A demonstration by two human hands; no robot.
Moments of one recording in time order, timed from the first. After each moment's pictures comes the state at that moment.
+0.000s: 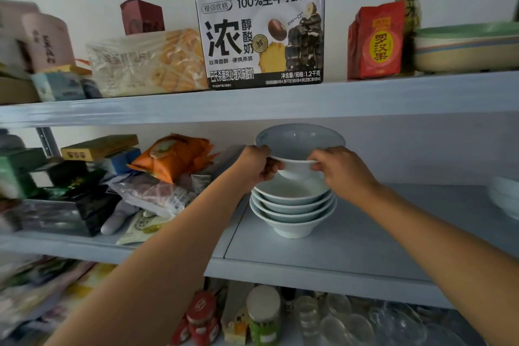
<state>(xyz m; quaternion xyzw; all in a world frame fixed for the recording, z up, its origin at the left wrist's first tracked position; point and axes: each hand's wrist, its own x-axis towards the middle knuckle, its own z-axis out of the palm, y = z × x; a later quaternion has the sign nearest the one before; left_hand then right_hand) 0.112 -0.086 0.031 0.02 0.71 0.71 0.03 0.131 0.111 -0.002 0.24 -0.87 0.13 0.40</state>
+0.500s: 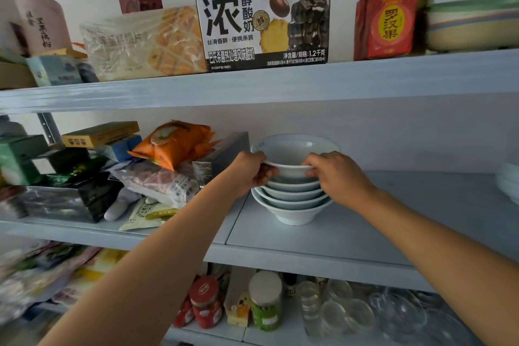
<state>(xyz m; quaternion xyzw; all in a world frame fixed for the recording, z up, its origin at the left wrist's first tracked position) 0.119 -0.102 0.001 -0.03 0.71 0.70 0.06 0.129 0.102 -0.035 0.25 -0.90 0.14 0.33</state>
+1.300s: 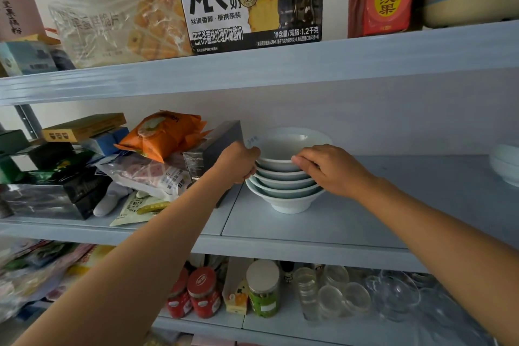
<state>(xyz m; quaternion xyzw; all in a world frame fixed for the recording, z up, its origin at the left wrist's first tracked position) 0.110 -0.114 -0.008 -0.02 0.89 0.45 -0.01 0.139 0.098 -0.039 0.27 -0.90 0.18 0.28</state>
